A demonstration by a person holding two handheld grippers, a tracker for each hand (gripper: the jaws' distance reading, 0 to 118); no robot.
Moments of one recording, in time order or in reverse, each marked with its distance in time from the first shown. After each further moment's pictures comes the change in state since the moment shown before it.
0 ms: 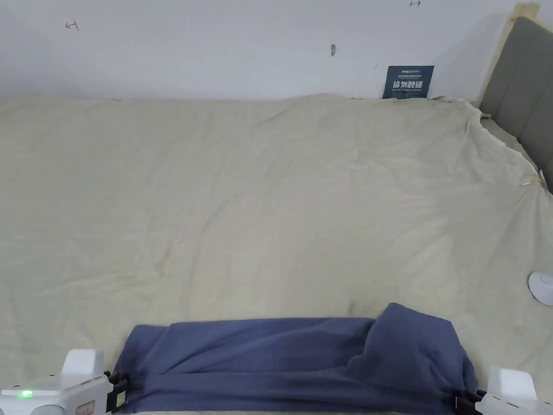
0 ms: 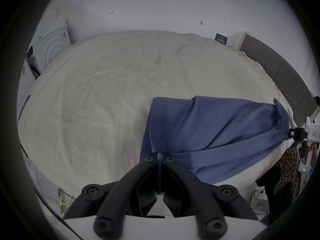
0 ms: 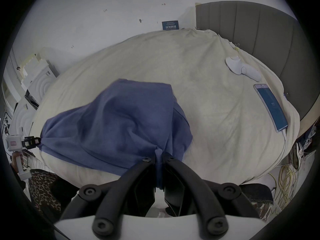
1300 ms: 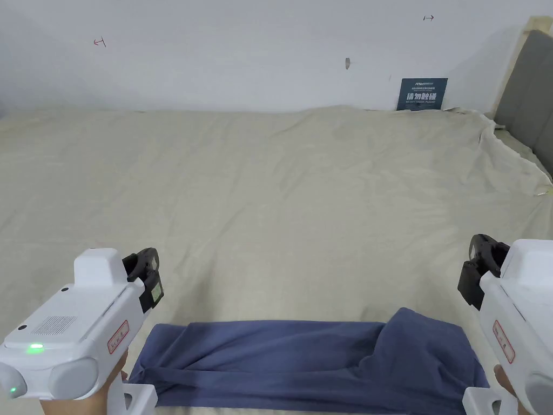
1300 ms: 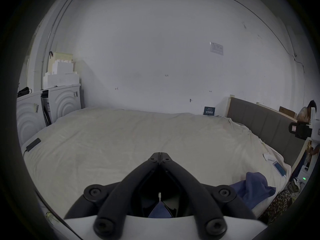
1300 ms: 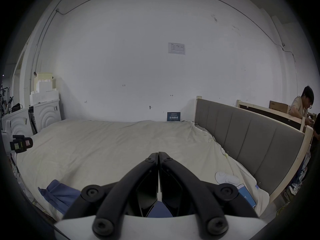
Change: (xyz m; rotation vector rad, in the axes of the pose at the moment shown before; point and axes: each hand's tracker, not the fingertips) left arm 0.075 0.079 0.136 0.659 -0.015 0.009; right arm -0.106 0.104 0.142 0.735 -0.088 0.147
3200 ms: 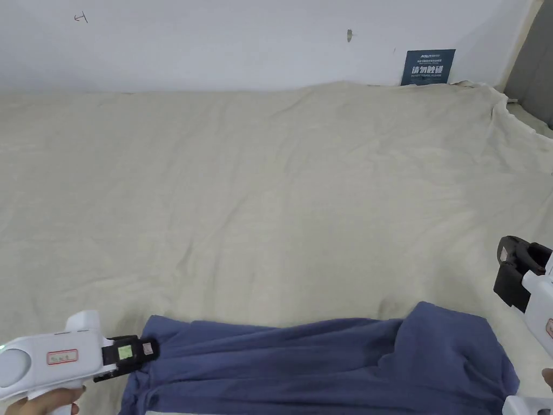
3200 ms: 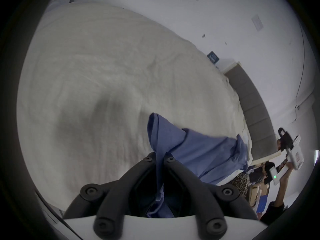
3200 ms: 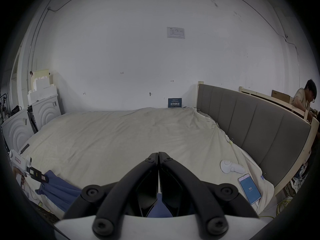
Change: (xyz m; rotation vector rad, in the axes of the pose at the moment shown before) left arm -0.153 -0.080 -0.088 -0.694 -0.258 0.437; right arm 0.002 -0.008 -0.028 -0.122 0.010 -0.031
